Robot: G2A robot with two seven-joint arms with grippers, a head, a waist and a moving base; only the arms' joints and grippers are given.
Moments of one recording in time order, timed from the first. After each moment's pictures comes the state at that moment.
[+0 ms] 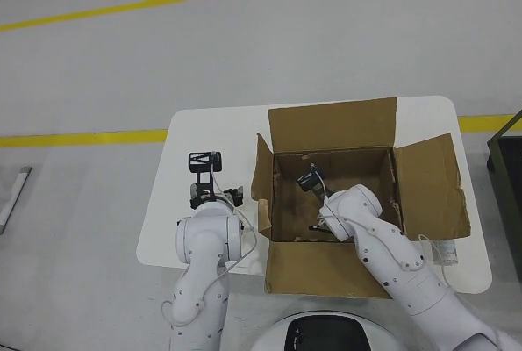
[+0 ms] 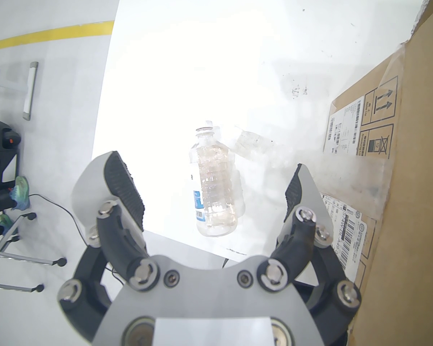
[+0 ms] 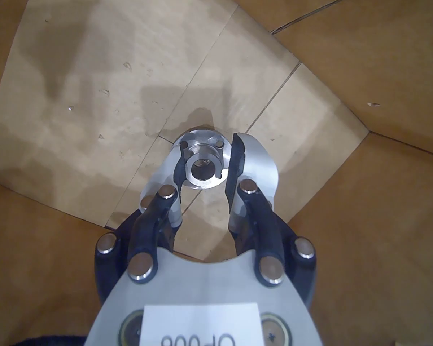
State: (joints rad) left arm 1.05 -1.58 -1.30 -1.85 1.84 0.19 -1.28; right arm -0.86 -1.50 1.04 -1.38 -1.56 0.05 1.31
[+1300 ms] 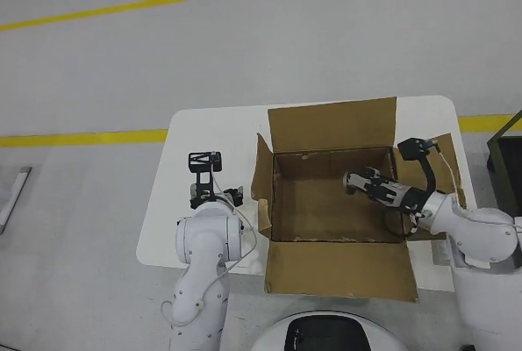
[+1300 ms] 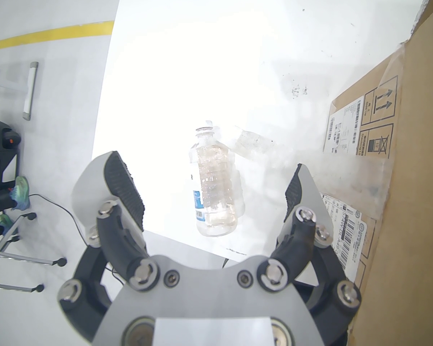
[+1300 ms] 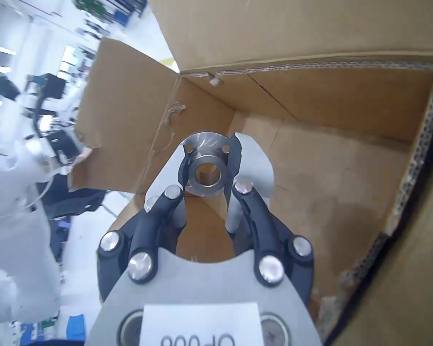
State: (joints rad) left arm 1.05 -1.58 -1.30 -1.85 1.84 0.19 -1.28; right arm -1.25 -1.45 1.72 -1.84 -0.48 -0.21 1.05
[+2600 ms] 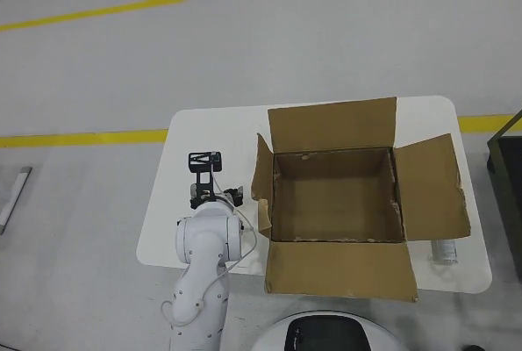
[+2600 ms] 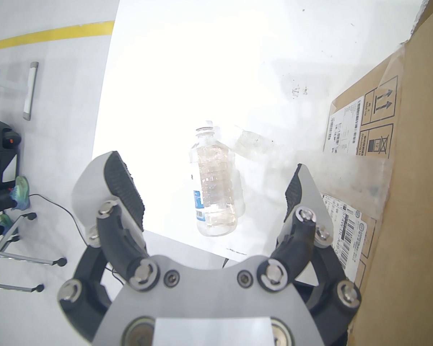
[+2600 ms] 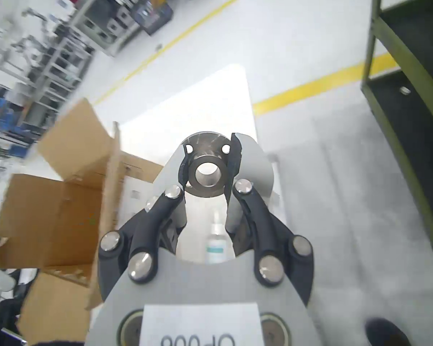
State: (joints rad) left arm 1.05 -1.58 -1.30 -1.85 1.84 0.19 -1.28; right arm -1.55 -1.35 2.29 -2.00 -0.68 -0.13 0.84
